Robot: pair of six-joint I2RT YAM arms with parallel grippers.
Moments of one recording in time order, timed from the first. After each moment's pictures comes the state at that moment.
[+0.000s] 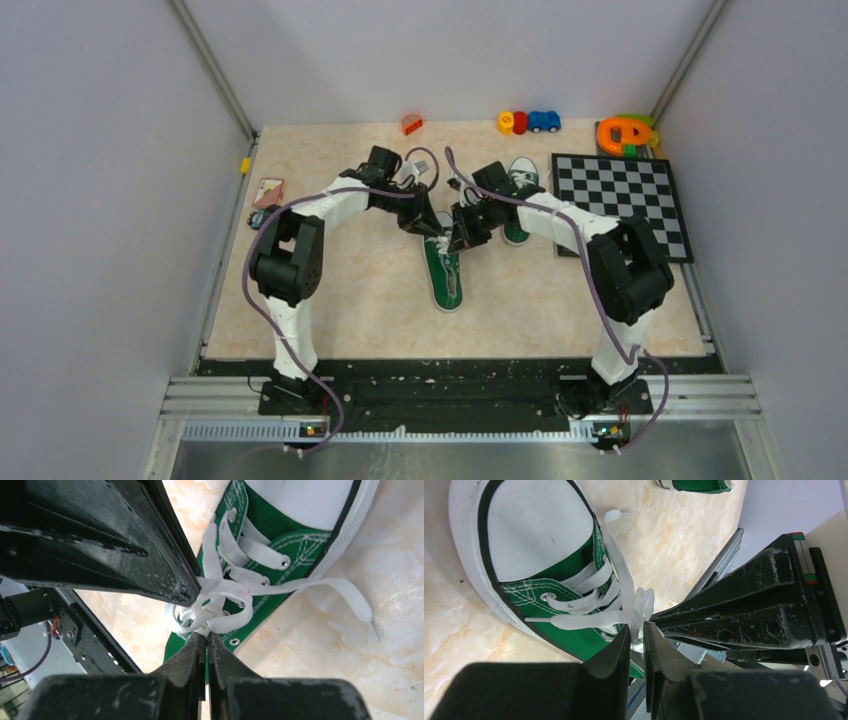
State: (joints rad) left arm -0.36 2.00 1.46 -0.49 0.86 -0.50; right arm 0.57 1.83 1.30 -0.42 -0.50 0.25
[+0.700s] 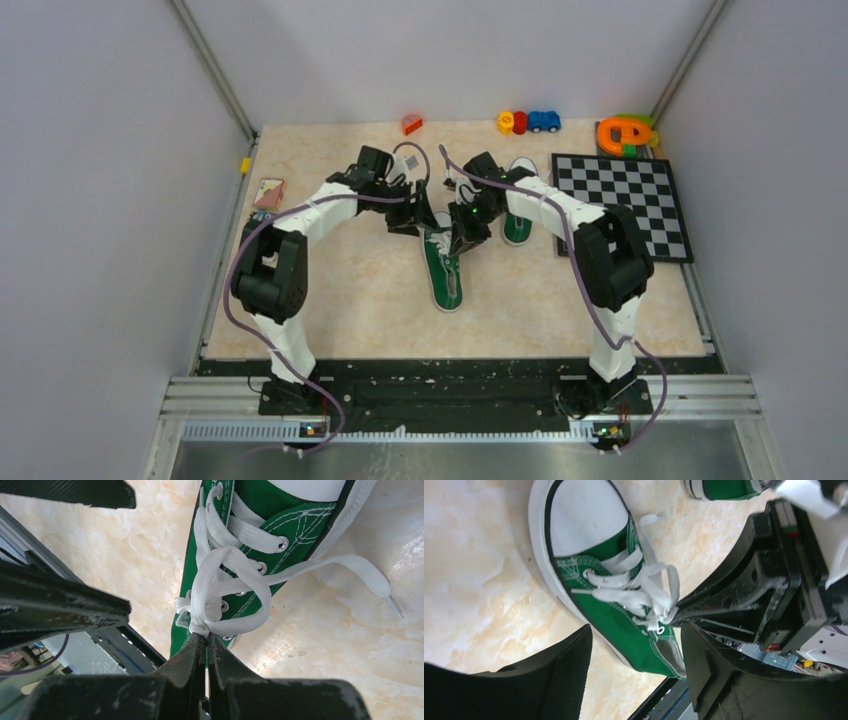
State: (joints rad) left arm -0.36 1.87 1.40 -0.49 0.66 -0.40; right arm 0.57 1.96 1.52 -0.75 -0.50 0.26
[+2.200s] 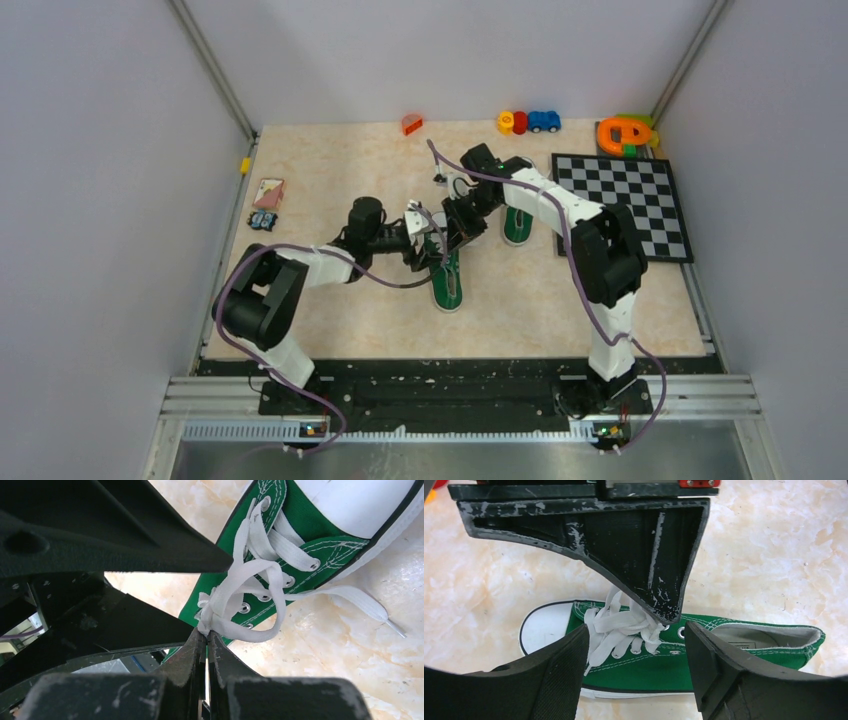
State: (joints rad) left arm -0.45 1.67 0.76 0.52 0.86 0.39; right arm 0.57 2.01 1.64 -0.85 -0.58 0.06
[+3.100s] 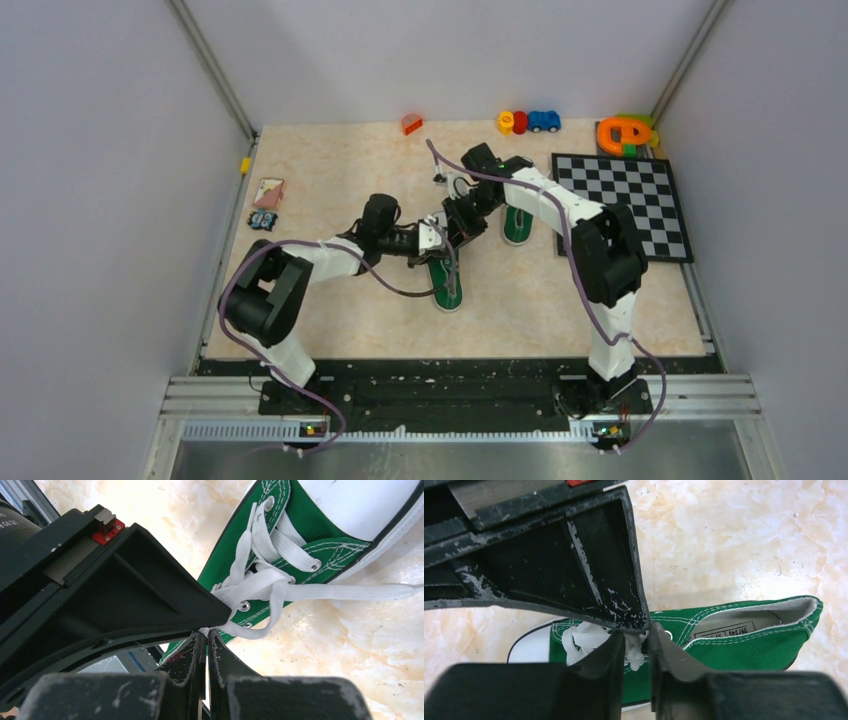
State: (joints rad) left arm -0.50 1.70 0.82 0.33 0.92 0.70; right arm 0.57 2.01 1.64 -0.86 -0.60 0.03
